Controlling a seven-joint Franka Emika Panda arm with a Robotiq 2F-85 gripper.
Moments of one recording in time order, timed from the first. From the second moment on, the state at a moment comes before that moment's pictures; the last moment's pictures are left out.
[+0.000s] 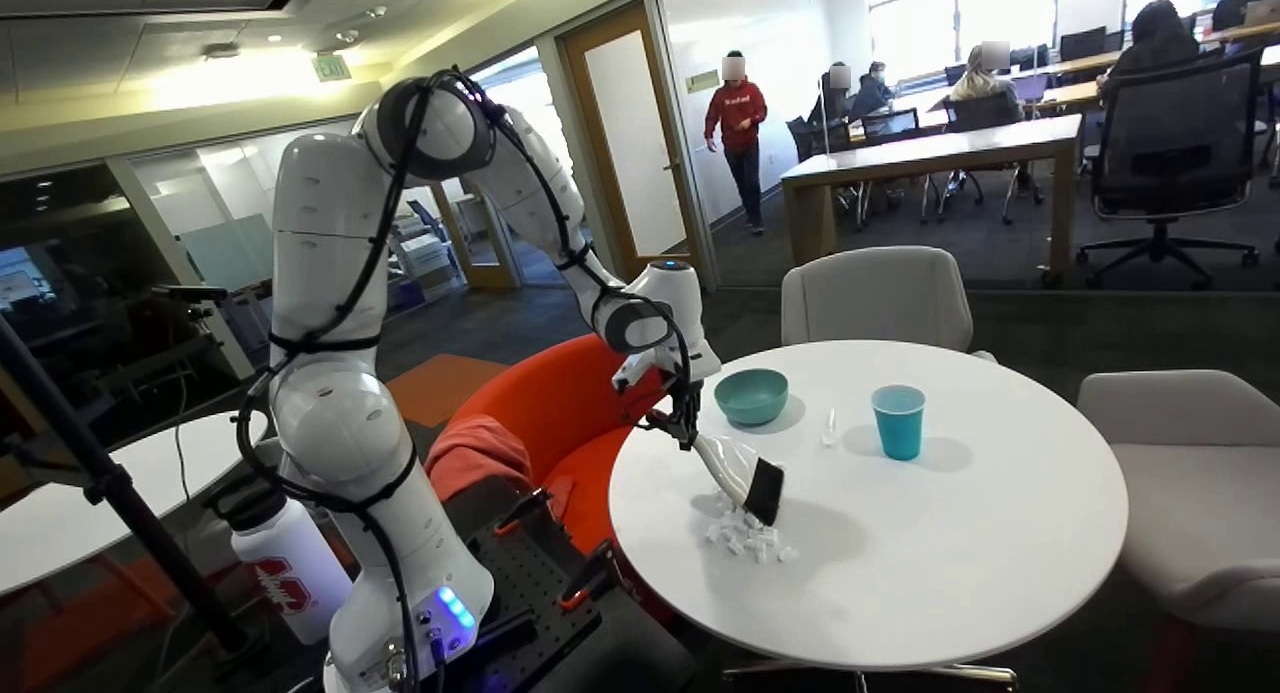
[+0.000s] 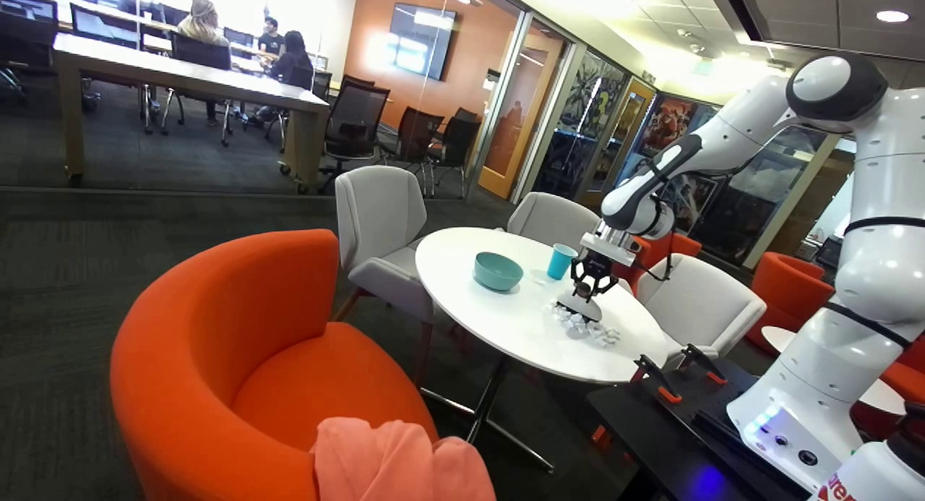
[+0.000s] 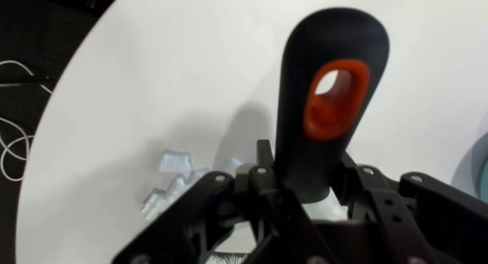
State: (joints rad) arm 0.00 0.43 -0.03 -2.37 0.29 2.73 0.75
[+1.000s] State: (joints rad) arm 0.12 0.26 -0.16 -2.43 0.04 2.66 0.93
